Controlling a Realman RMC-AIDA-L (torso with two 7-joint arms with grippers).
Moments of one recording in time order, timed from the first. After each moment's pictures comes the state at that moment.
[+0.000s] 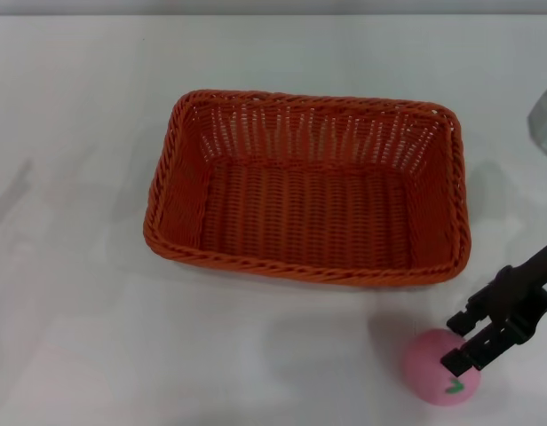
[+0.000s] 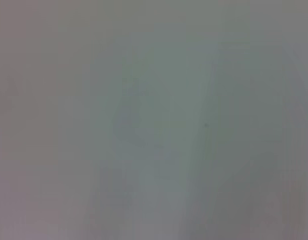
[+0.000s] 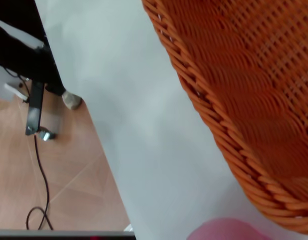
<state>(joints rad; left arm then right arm) -0.17 -2.07 -2.59 -0.65 1.41 -1.45 2.10 0.47 1.96 -1.22 -0.97 0.86 1.86 -1.00</state>
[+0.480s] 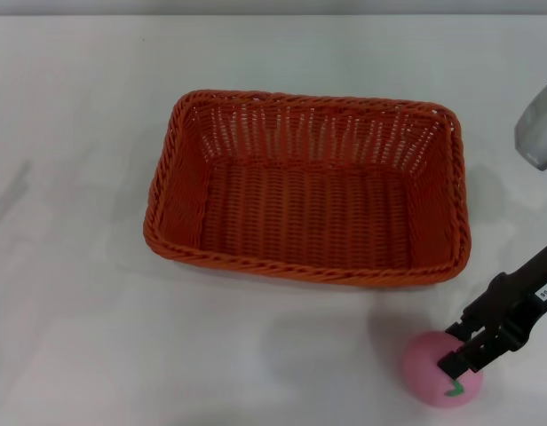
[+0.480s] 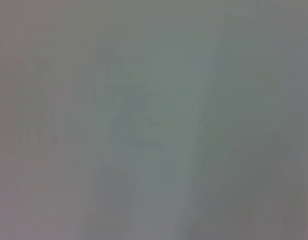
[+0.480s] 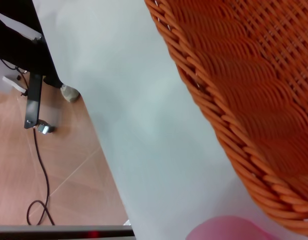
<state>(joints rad) -0.17 -2.07 -2.59 -0.66 1.41 -1.45 2.10 0.48 1.98 -1.23 -0.94 0.83 1.85 -1.01</state>
